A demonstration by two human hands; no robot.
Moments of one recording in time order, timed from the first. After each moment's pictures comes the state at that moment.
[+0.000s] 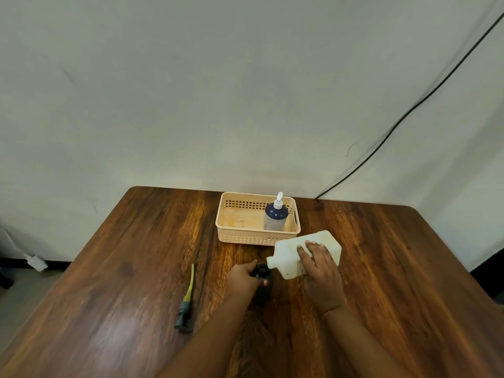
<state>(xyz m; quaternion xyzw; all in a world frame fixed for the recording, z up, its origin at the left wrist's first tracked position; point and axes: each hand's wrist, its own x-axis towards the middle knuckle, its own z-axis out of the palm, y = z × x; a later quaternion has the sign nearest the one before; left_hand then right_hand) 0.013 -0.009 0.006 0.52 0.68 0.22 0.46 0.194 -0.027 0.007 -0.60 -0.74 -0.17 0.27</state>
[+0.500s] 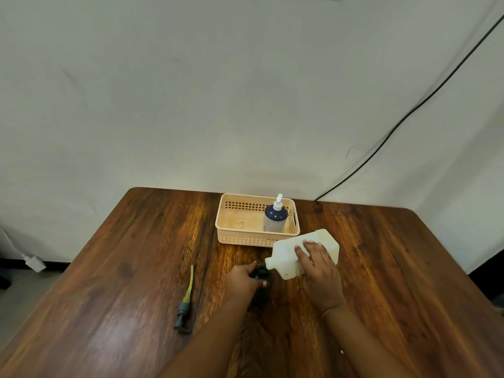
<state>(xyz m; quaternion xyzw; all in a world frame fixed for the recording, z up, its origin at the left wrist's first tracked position) 0.013 -0.009 0.008 0.50 0.68 0.23 0.48 0.196 -0.024 0.010 -0.59 -0.75 -0.18 0.25</state>
